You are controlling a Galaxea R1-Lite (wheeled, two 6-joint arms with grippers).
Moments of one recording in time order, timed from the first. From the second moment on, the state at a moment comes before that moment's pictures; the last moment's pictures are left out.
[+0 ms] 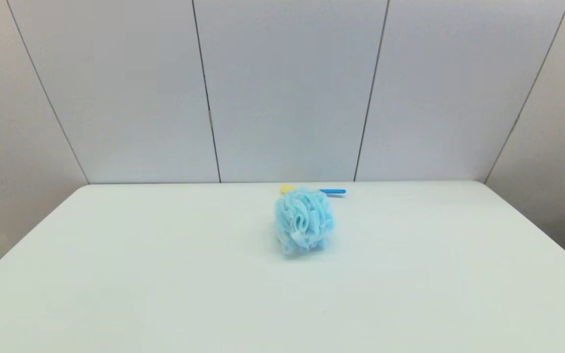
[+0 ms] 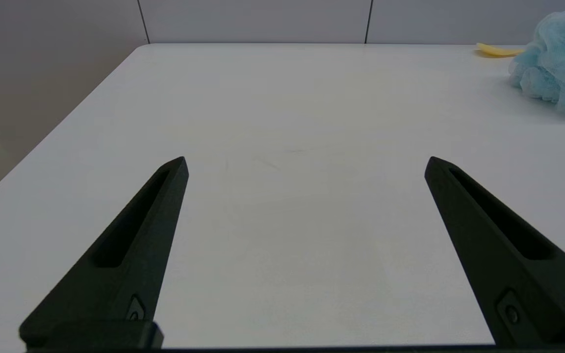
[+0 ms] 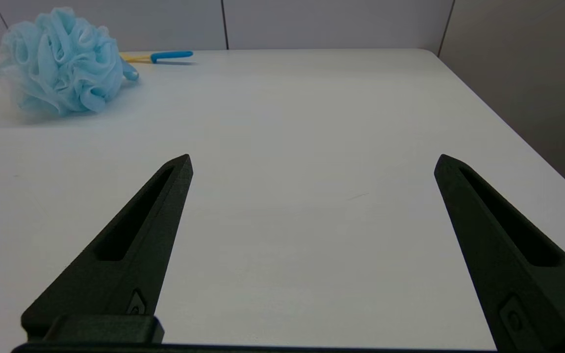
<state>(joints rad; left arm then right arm) 0.00 0.00 0.00 -0.01 0.00 0.02 0.00 0.00 0.00 -0.01 -0.01 0.01</state>
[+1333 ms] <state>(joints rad) 0.00 0.00 0.00 -0.01 0.00 0.02 0.00 0.00 0.00 -0.01 -0.01 0.01</state>
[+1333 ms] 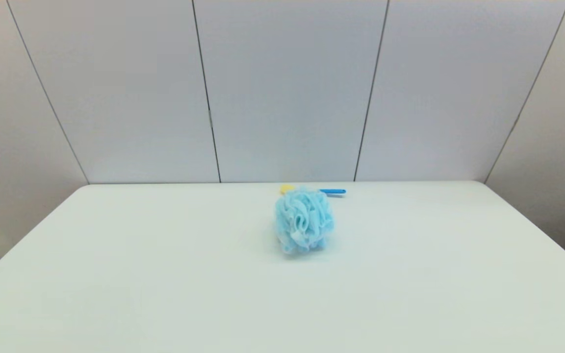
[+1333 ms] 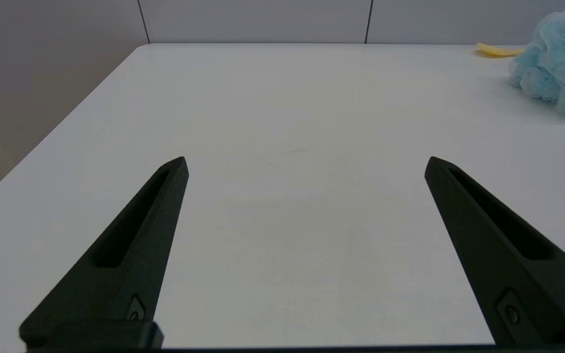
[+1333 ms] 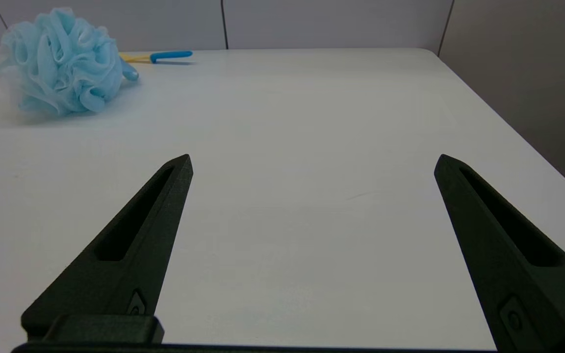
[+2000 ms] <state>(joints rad) 0.00 0.00 0.00 -0.01 0.00 0.02 0.00 0.00 0.00 -0.01 -0.01 0.01</state>
